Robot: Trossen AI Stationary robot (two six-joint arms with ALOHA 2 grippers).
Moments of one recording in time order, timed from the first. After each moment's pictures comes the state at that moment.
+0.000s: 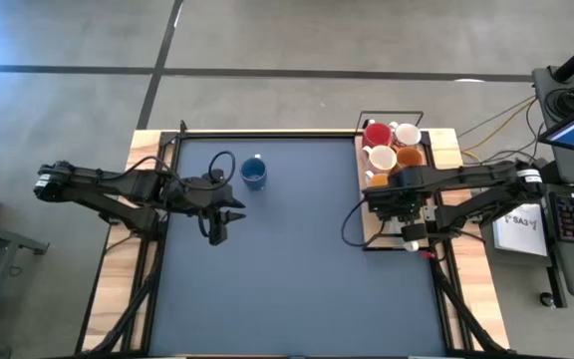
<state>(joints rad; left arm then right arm) -0.14 1.07 1.05 -0.68 -0.20 -0.24 0.00 1.29 1.10 -1.57 0.05 -0.13</state>
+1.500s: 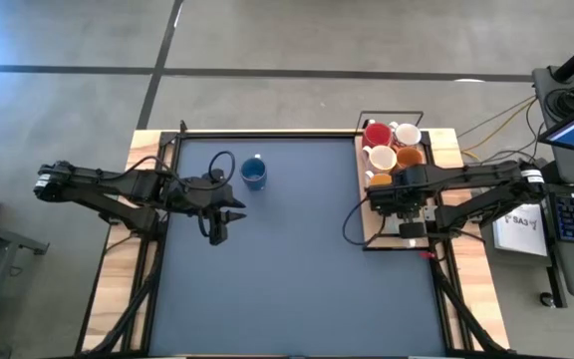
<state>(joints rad) -0.14 1.07 1.05 -0.67 -0.20 -0.24 0.00 1.27 1.11 -1.57 0.10 -0.03</state>
